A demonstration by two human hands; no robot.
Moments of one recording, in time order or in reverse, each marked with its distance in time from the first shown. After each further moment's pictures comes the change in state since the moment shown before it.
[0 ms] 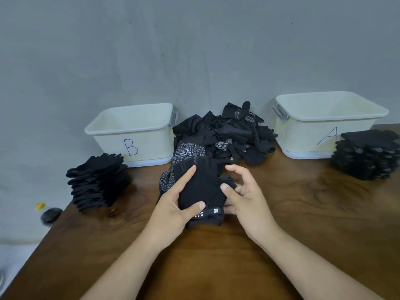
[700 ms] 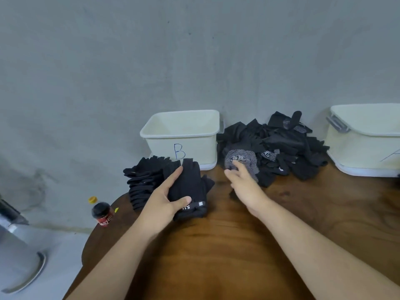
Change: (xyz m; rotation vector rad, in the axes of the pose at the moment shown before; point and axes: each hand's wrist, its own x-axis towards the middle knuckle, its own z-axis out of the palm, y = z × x) left_hand -0.005 -0.018 -0.156 0.108 0.202 -0.164; right_hand 0.124 0.049 0.099 -0.327 0.003 0.210
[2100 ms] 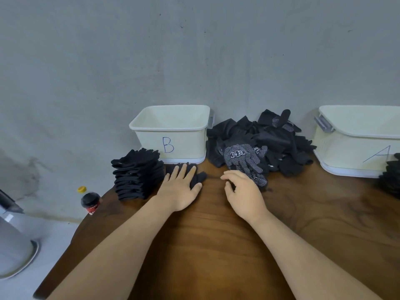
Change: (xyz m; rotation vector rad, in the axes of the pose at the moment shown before) left_hand 0.081 -0.030 0.073 1.241 -0.150 -0.042; right_hand -0.019 0.046 -0.046 -0.679 0.186 -0.619
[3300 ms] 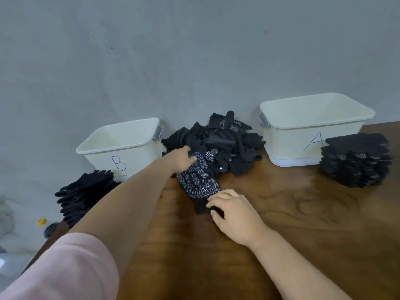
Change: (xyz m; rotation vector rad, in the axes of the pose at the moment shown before) left_hand 0.121 0.152 -0.072 -0.120 -0.005 0.100; right_hand -0.062 0.070 -0.097 -0.106 -0.211 -0.048
